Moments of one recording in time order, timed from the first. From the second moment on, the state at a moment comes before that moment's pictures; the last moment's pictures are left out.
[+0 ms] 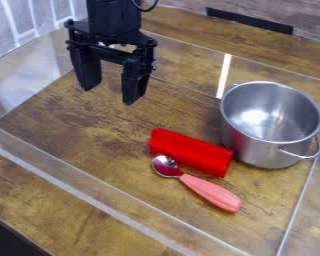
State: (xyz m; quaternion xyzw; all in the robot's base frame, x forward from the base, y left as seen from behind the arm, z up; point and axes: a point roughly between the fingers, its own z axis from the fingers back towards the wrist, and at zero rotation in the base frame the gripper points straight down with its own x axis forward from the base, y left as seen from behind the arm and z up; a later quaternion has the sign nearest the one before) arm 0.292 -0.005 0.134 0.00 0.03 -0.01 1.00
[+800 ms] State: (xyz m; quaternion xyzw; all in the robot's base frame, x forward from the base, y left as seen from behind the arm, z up) arm 0.288 -0.104 0.098 0.00 0.01 0.33 0.95
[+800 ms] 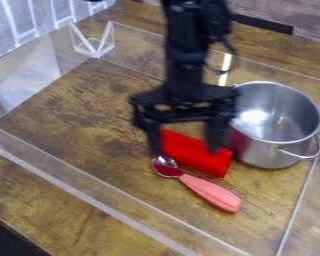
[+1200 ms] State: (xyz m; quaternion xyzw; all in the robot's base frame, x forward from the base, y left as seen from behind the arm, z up) arm 0.293 -0.132 0.077 -0.02 -0.01 0.47 0.88
